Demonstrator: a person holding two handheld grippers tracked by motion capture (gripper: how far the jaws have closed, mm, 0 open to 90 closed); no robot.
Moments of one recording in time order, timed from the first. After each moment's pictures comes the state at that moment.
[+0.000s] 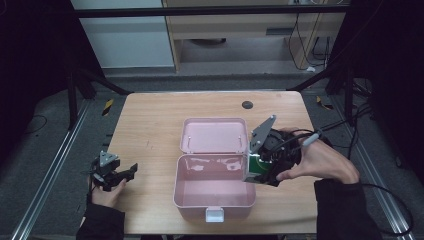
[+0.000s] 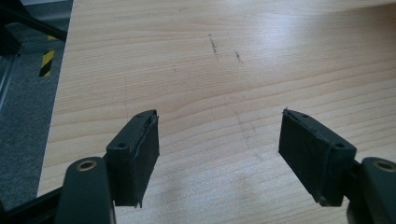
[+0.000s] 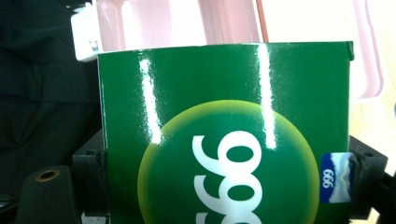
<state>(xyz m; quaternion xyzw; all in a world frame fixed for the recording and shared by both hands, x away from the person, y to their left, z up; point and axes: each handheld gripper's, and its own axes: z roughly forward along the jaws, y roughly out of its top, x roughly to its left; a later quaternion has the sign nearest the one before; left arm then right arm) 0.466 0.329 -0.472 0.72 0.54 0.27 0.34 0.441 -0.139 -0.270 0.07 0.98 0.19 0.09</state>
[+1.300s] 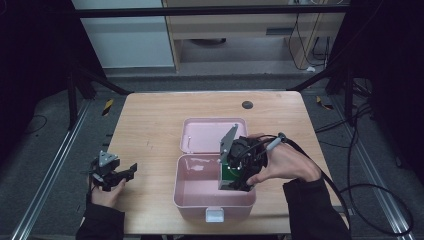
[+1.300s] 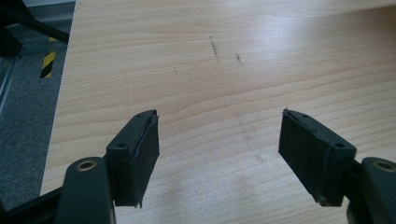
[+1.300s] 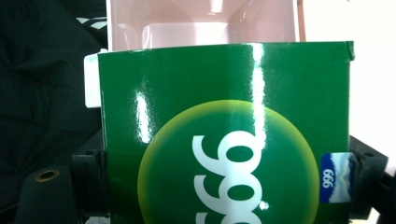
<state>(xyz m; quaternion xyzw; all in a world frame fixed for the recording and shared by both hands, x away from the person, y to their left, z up) 0.465 0.330 -0.470 0.72 0.54 0.27 0.35 0.448 -0.079 -0.299 0.03 0.98 0.18 0.06</state>
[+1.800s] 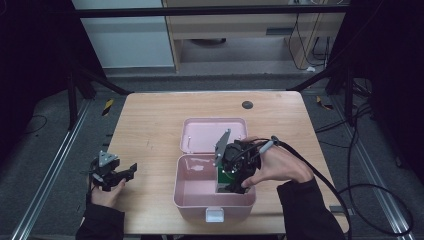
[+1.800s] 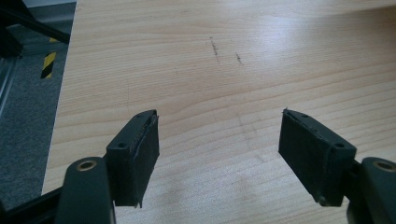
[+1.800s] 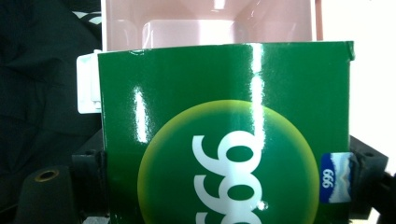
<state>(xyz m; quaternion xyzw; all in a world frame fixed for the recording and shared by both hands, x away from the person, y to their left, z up) 0.465 0.330 -0.470 0.72 0.54 0.27 0.35 0.450 -0.068 -0.313 0.02 0.98 0.17 0.06</state>
